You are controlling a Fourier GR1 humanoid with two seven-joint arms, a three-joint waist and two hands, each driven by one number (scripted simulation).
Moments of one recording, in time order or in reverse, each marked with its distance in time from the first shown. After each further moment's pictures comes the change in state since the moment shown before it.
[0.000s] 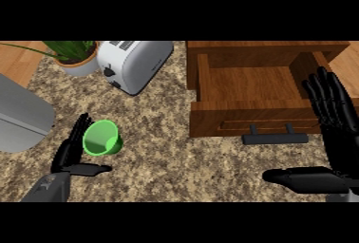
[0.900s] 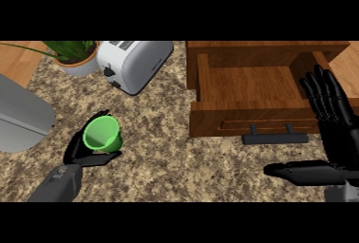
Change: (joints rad) left arm -0.047 -0.050 0.000 -0.015 0.031 -0.115 0.027; right arm -0.022 -0.010 -0.024 0.064 -0.020 0.022 -0.028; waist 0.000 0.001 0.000
